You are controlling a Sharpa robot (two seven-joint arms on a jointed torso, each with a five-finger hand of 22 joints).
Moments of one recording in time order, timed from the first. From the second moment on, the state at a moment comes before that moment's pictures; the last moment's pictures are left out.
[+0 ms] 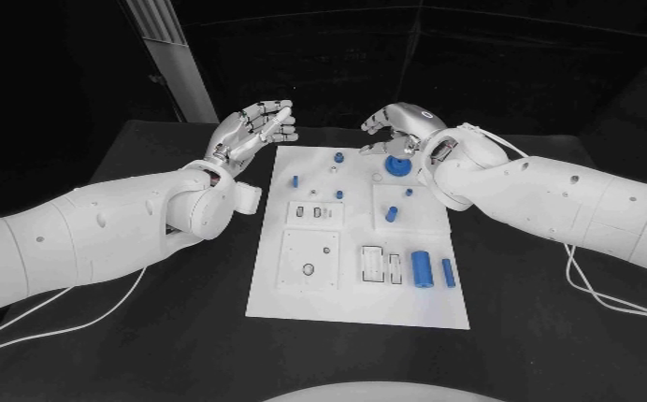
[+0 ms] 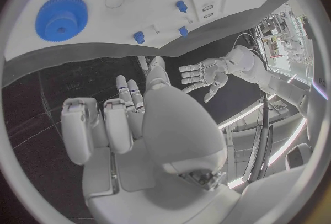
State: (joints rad) left arm 1.29 -0.71 -0.24 1.32 0.01 -0.27 0.68; left_hand 1.24 0.06 -0.14 0.29 0.40 0.32 0.15 0.54 0.06 0.35 0.26 0.76 0.06 0.25 0.25 0.94 0.07 0.11 0.39 0.29 0.59 0.17; right arm 1.25 -0.65 -0.03 1.27 -1.41 -0.48 -0.05; right_hand 1.55 0.04 -0.20 0.29 0.04 0.86 0.22 0.07 0.07 0.94 0.15 0.08 0.07 1.47 0.08 1.52 1.18 0.01 1.47 0.18 1.55 1.31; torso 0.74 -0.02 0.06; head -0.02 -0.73
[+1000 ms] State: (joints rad) left arm 1.29 -0.72 -0.24 1.31 0.01 -0.27 0.68; left_hand 1.24 0.06 -0.14 0.29 0.40 0.32 0.15 0.54 0.06 0.35 0.26 0.76 0.06 0.25 0.24 0.94 0.07 0.11 0.39 0.29 0.59 0.17; right arm 1.25 -0.73 -0.03 1.23 -1.40 -0.49 -0.02; right_hand 1.38 -0.04 -0.07 0.28 0.05 0.83 0.12 0.07 0.07 1.00 0.05 1.05 0.85 1.47 -0.02 1.48 1.12 0.04 1.43 0.08 1.48 1.31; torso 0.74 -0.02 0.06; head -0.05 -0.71
